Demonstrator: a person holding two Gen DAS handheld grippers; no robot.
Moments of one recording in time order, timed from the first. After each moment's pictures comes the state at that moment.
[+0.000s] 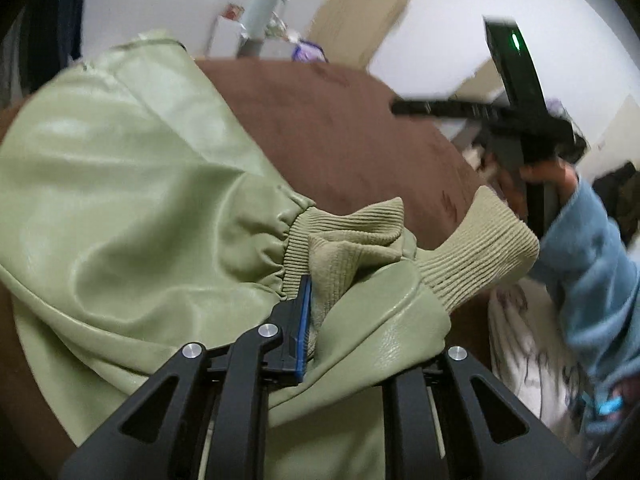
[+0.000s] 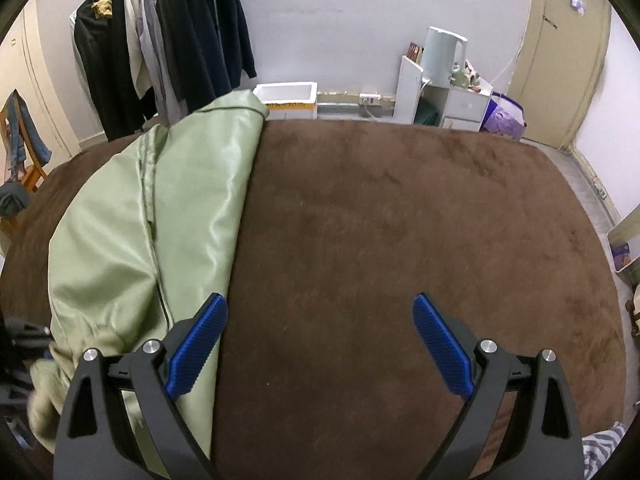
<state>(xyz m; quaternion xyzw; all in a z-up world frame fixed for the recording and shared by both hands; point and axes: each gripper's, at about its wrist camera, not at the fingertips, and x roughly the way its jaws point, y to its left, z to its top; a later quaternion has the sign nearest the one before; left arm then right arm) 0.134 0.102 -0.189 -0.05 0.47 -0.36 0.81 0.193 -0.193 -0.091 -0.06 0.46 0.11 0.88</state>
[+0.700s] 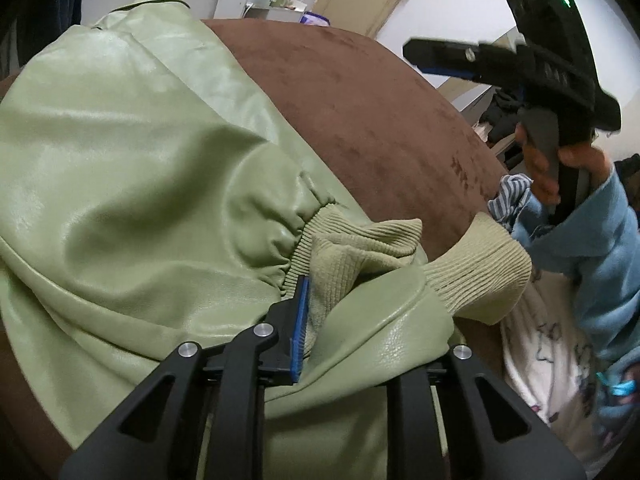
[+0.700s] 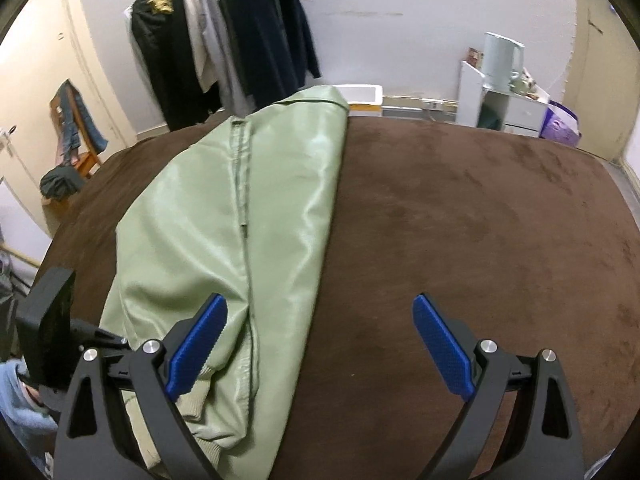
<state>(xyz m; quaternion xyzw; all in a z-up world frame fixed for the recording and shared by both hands) 0.126 0.101 -0.208 -0.04 0.51 -0.35 0.79 0.161 -0.150 -0.085 -0.04 0.45 0.24 0.86</state>
